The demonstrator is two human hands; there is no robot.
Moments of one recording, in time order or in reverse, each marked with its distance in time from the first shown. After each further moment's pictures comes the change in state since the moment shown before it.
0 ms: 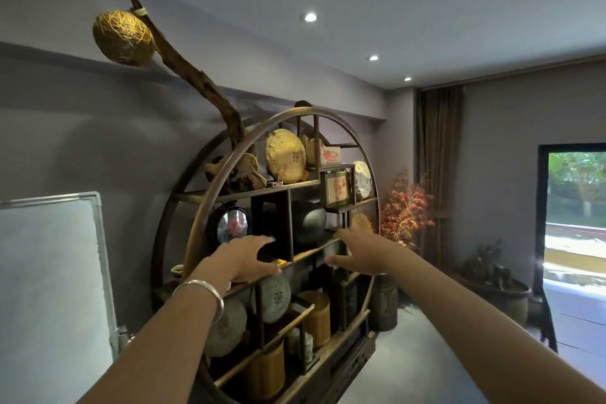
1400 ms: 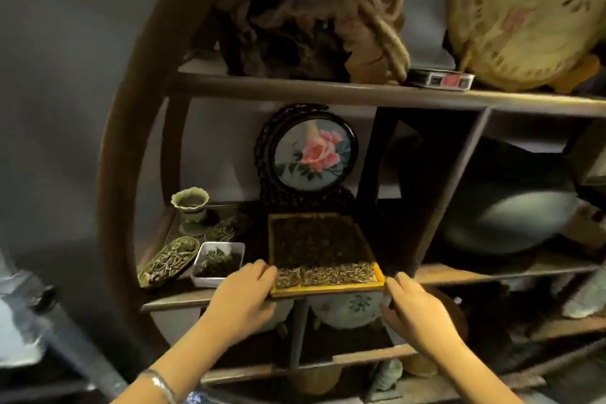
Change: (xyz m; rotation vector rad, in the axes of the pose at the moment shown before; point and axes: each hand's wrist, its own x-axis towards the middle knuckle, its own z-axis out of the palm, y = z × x) left_hand 0.415 -0.241 0.298 0.117 0.168 -0.473; right_hand 0.580 0.193 0.440 0.120 -0.063 -0.520
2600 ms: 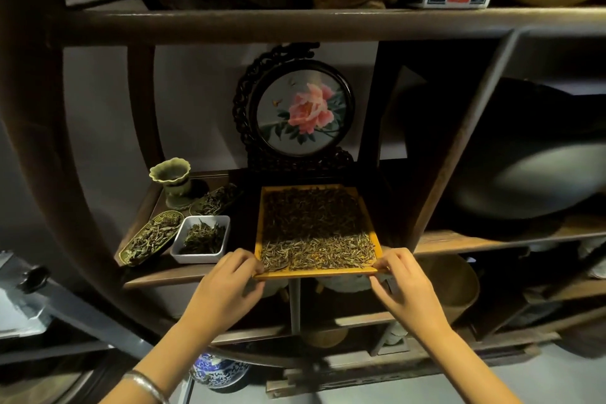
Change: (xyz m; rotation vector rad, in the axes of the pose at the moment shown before) left_hand -0.009 -0.002 0.047 -0.189 0.275 0.001; right_hand 0.002 0.022 0.050 0.495 0.285 -0.112
